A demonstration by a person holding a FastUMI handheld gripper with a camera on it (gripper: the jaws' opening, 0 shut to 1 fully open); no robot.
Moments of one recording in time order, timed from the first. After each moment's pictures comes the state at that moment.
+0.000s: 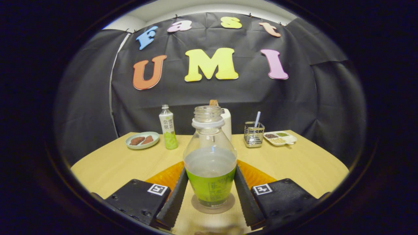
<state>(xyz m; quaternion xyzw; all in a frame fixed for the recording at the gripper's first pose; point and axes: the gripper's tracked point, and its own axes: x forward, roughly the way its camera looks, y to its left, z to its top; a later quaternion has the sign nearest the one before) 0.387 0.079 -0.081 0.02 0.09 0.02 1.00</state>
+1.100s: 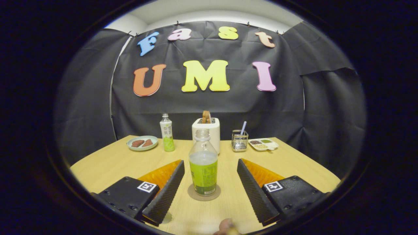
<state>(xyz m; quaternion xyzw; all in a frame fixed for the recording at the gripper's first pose) 0.289 0.064 -0.047 0.01 0.06 -0.01 1.00</state>
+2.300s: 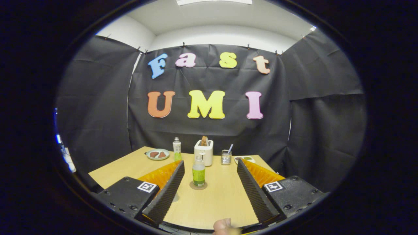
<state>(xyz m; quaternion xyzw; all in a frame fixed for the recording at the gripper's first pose) 0.045 0.007 0.067 -0.02 0.00 0.01 1.00</state>
